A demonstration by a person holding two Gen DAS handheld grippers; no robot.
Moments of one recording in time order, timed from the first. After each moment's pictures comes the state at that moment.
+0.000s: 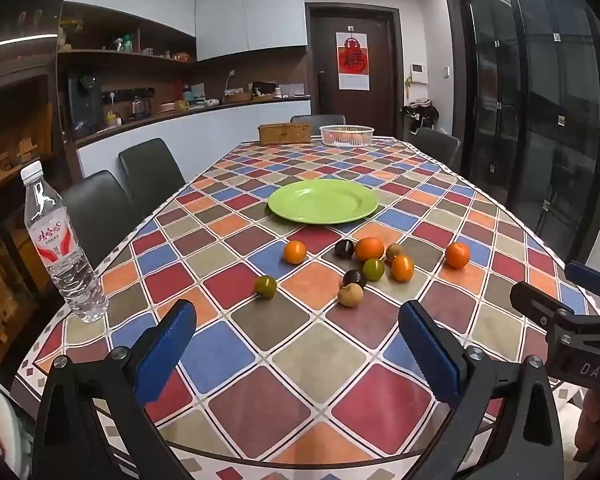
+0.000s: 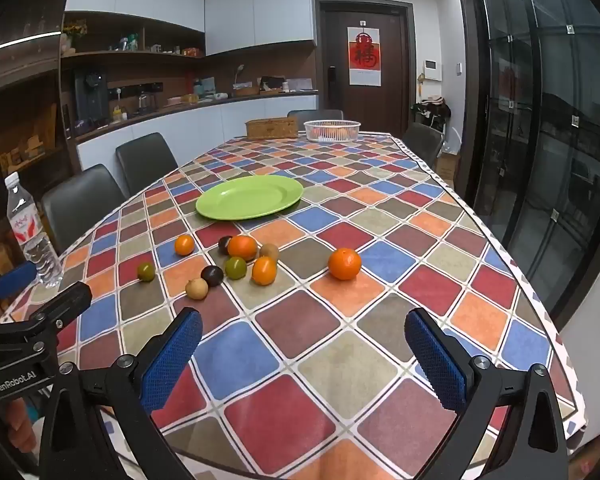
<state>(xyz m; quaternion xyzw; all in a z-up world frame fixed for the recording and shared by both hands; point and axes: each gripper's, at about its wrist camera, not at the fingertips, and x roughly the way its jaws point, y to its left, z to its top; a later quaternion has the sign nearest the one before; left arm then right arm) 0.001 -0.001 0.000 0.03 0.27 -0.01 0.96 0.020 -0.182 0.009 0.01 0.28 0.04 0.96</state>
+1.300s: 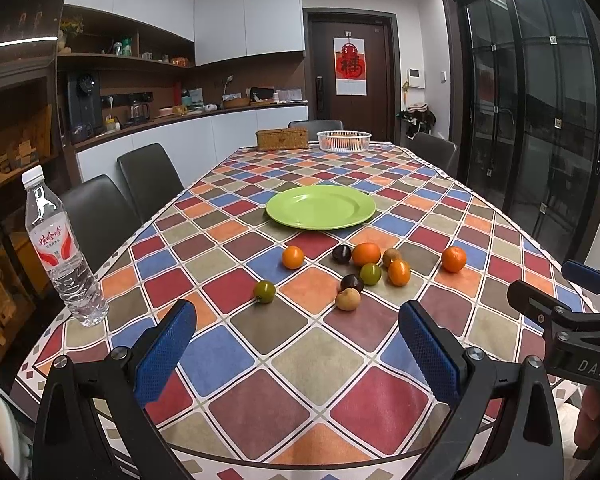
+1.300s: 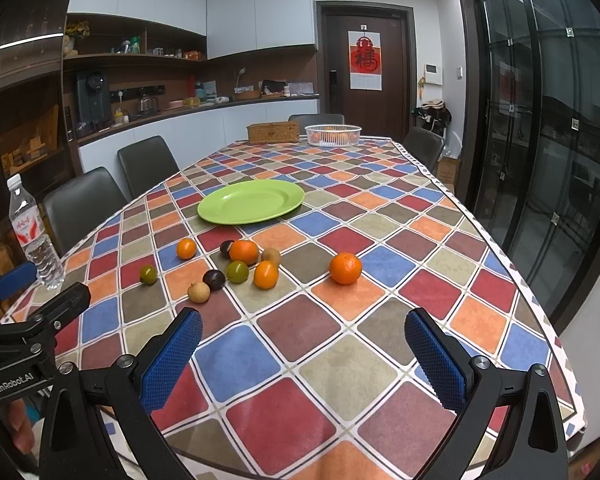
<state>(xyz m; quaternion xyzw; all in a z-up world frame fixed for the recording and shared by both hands) -0.003 0.001 0.005 0.03 0.26 -0.01 0.97 0.019 -0.182 0.010 0.01 0.28 0.04 0.96</state>
